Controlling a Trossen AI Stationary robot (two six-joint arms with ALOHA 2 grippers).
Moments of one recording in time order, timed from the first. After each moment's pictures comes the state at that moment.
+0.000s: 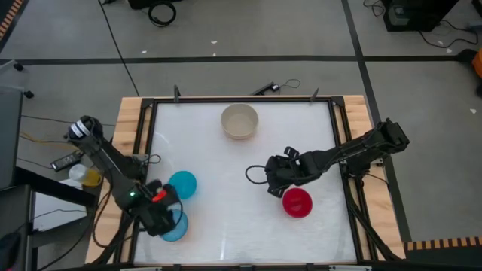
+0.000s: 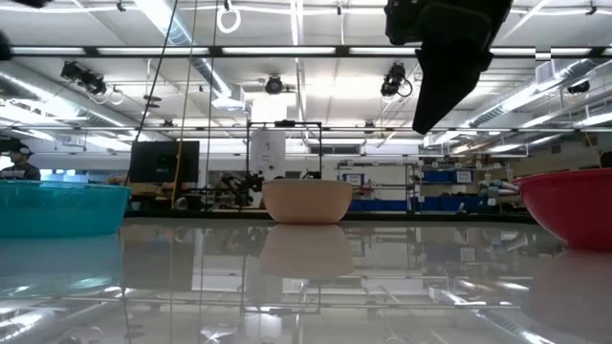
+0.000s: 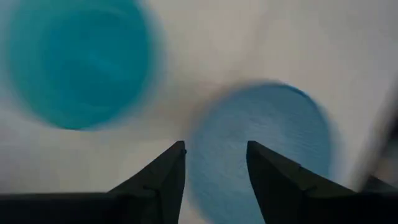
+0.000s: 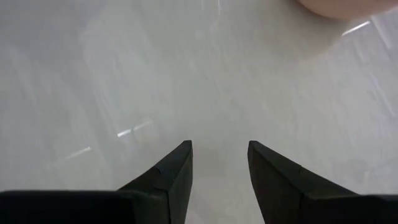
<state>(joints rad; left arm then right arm) -0.86 1.32 0.98 -1.04 -0.23 -1.31 0.28 1.59 1.19 -0.87 0.40 0.65</state>
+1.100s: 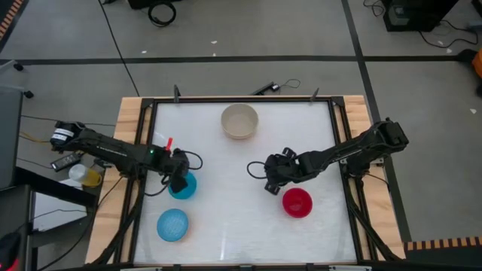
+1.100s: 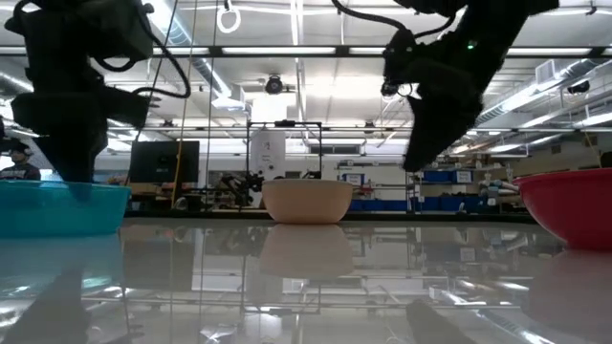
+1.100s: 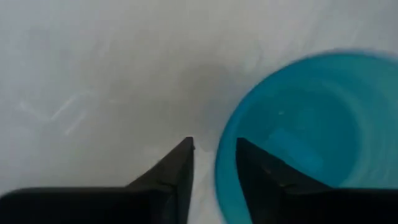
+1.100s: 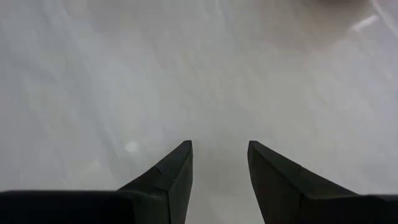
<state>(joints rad) -0.16 1.10 0.58 -0.84 -0.16 -0.68 0.23 1.59 1.00 -0.58 0.39 0.65</state>
